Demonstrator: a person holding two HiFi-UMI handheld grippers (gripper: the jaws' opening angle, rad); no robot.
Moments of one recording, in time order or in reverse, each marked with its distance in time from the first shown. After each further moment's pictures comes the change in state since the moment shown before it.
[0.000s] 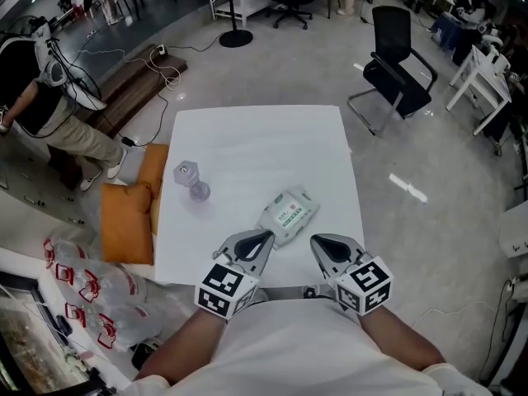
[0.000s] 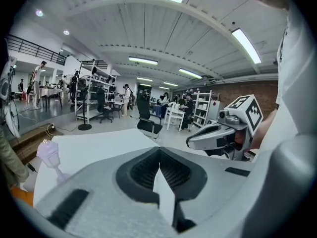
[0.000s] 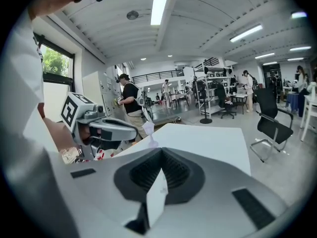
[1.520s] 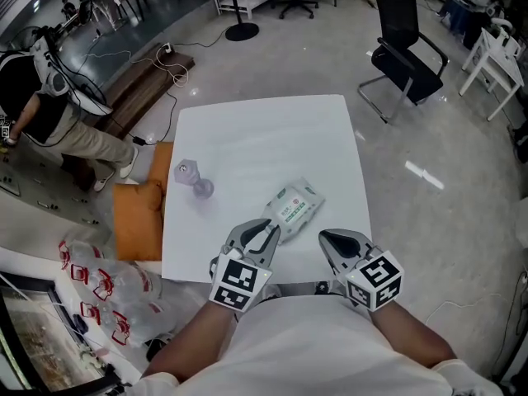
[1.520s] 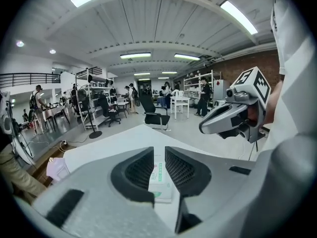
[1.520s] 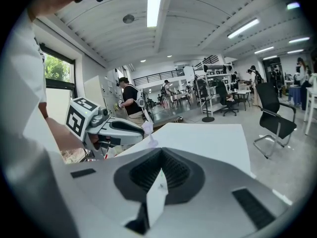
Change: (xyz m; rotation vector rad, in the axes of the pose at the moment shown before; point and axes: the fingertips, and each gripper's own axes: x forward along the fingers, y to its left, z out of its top) left arm 0.034 0.008 -0.014 0.196 0.105 0.114; right arm -0.007 -0.025 -0.012 0.036 -0.012 0.045
